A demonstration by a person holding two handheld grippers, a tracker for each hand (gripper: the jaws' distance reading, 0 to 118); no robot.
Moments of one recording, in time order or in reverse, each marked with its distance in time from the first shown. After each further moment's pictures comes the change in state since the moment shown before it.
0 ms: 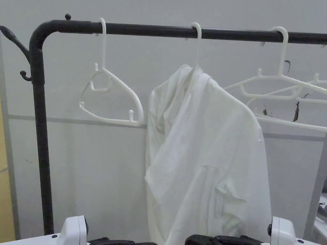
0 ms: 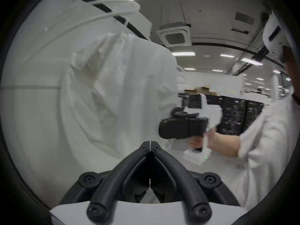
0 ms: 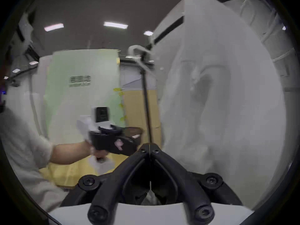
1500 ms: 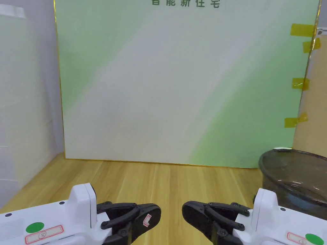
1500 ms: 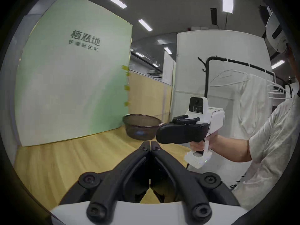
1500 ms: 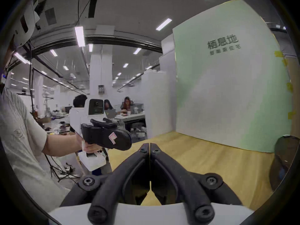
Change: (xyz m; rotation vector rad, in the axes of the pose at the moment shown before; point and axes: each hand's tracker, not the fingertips) left arm 0.359 -0.100 0.273 0.196 1.755 0.195; right arm -0.296 -0.050 -0.409 -0.121 1.480 0.086
